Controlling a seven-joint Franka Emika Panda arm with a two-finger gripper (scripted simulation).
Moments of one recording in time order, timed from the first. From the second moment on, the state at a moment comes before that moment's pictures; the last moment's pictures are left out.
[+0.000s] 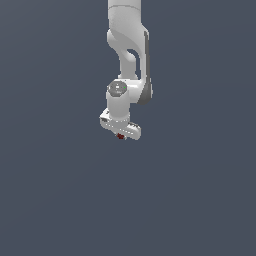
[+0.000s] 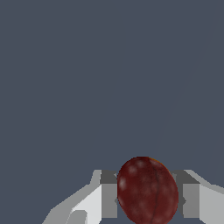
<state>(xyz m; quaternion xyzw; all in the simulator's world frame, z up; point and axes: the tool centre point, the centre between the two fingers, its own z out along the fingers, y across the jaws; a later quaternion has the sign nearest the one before) -0.082 -0.036 0.059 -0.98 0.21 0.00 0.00</state>
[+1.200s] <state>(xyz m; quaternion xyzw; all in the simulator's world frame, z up) -0.113 -0.051 0.288 -0.98 0.21 0.00 0.00</state>
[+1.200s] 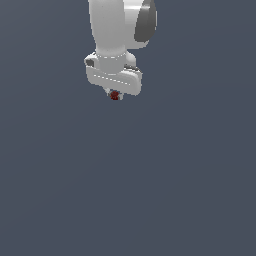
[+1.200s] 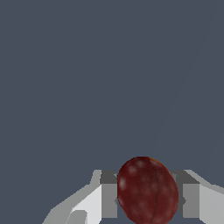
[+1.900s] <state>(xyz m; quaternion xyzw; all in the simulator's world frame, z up) -0.120 -0.055 0.368 -0.98 0.21 0.00 0.00</state>
